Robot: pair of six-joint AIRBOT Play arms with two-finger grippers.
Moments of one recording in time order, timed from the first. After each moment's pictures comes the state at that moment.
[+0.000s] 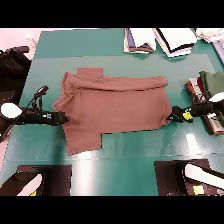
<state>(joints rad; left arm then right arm) -0.04 -0.88 0.67 1.03 -1.05 -1.44 -0.35 -1.21 0.75 -1.03 1.23 1.27</state>
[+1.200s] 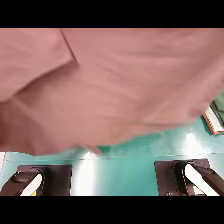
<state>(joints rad) -0.04 -0.77 1.81 1.27 -1.18 -1.54 -0.33 -0.94 1.99 -1.15 1.45 1.37</state>
